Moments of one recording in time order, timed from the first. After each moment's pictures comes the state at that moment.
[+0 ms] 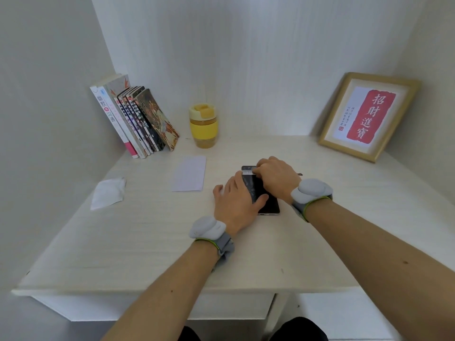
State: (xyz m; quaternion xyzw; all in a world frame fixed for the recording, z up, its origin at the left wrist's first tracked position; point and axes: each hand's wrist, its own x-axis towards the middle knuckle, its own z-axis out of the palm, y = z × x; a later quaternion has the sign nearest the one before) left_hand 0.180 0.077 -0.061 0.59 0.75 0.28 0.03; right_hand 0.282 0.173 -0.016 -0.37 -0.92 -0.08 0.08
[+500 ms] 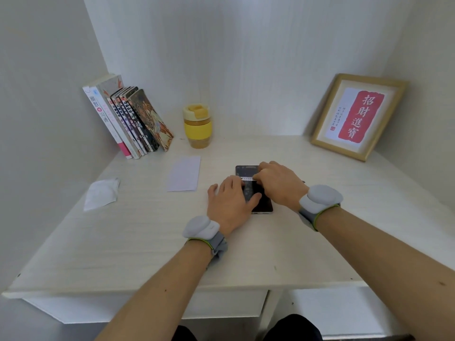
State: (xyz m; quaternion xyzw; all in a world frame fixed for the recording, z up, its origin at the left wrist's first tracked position) left_hand 0.180 0.072 -0.060 0.61 0.74 0.26 0.01; right_hand 0.303 0.151 -0.007 -0.37 -0.92 -0.09 0.05
